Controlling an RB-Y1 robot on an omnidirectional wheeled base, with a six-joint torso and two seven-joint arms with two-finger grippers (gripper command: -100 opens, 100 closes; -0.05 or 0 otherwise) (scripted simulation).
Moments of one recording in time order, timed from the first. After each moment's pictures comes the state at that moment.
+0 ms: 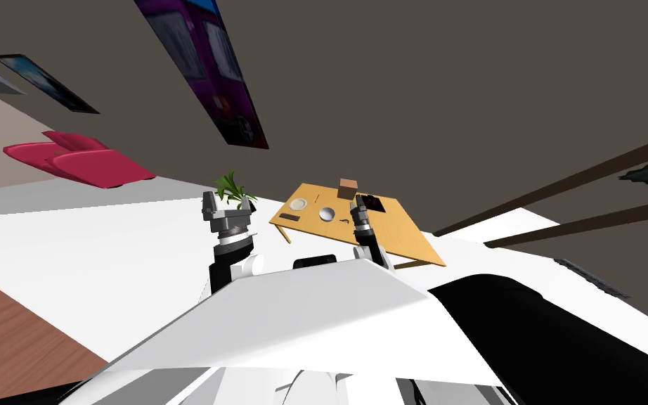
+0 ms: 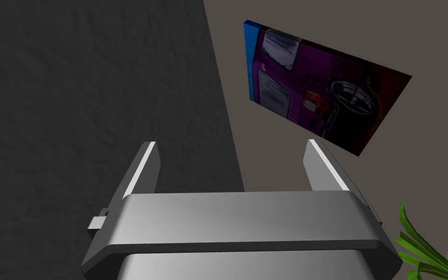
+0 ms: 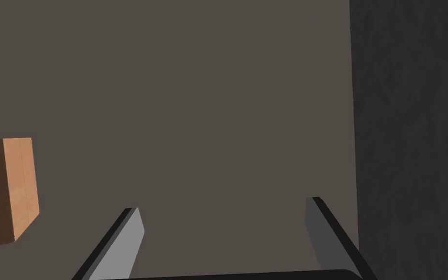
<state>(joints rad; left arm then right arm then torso) 0.49 0.02 0.00 -2.23 0.08 -0.52 0.17 0.52 -0.14 0.09 -2.18 0.04 -0.37 0.02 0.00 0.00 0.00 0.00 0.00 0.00</state>
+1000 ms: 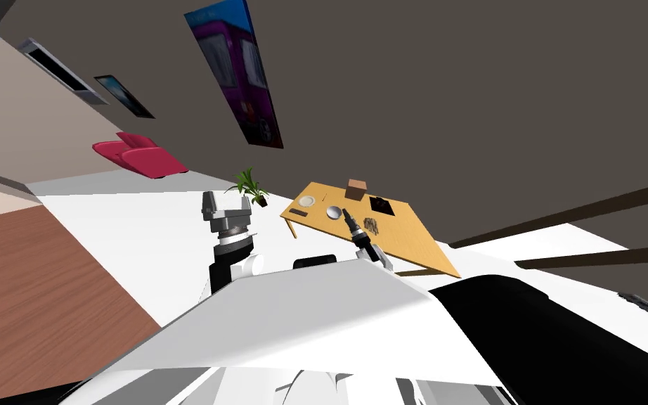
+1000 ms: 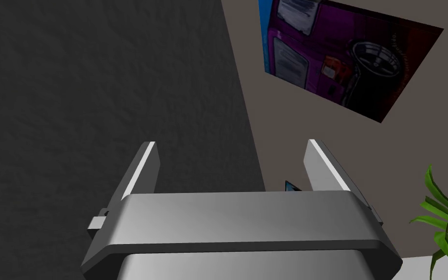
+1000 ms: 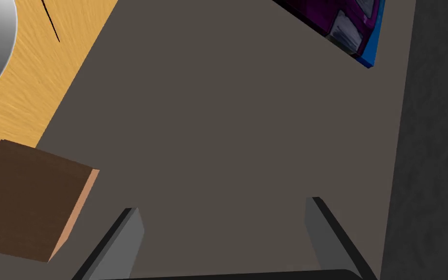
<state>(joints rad) 0.49 0.02 0.00 -2.23 0.08 -0.52 0.17 0.44 -0.36 0.15 -1.87 0.05 -0.36 0.25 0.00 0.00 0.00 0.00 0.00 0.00</state>
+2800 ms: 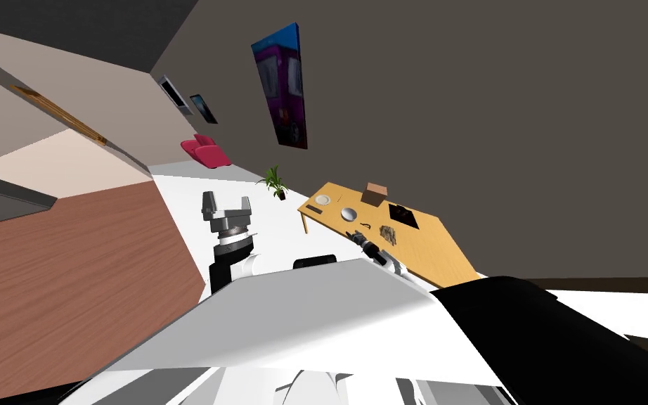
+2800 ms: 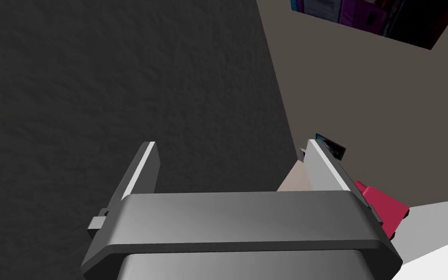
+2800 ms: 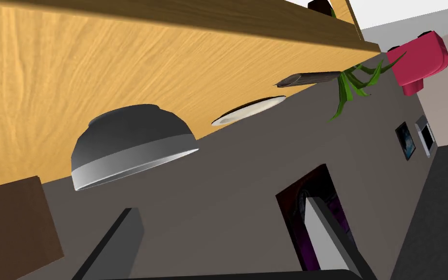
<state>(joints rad) 0.49 0.02 0.00 -2.23 0.08 -0.52 0.17 0.35 -0.66 0.28 -1.39 0.22 -0.32 0.55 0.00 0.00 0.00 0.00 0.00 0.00</state>
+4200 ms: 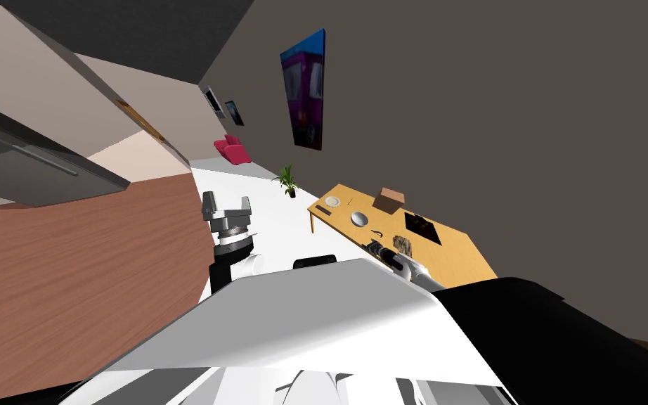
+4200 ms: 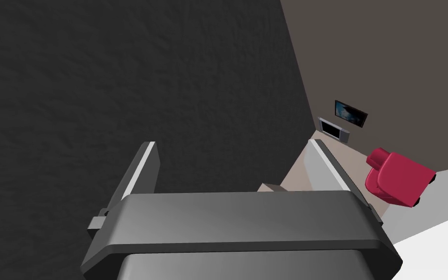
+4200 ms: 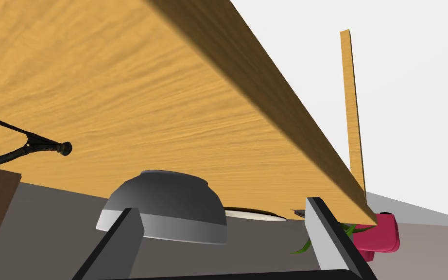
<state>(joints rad) 0.49 0.02 0.00 -2.23 0.08 -0.52 0.17 0.30 -0.84 0.36 -1.06 0.39 -0.32 0.65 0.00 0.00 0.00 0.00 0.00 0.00</state>
